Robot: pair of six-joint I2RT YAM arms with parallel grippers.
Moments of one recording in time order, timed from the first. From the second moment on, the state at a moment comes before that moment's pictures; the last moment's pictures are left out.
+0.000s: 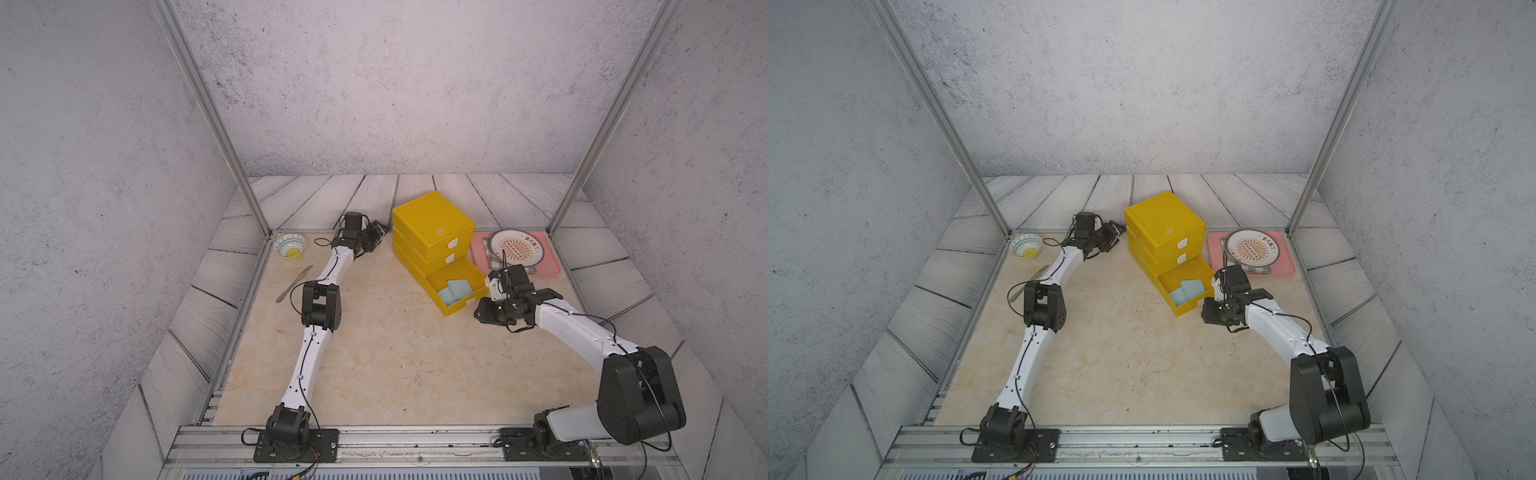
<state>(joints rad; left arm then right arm) -0.22 2.97 2.76 -0.29 0.48 -0.97 0.24 1.41 0.91 -0.60 -0.23 0.32</state>
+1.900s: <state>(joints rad) -0.28 2.25 1.44 0.24 0.62 -1.02 0.15 2.03 1.27 -0.14 -0.60 0.47</state>
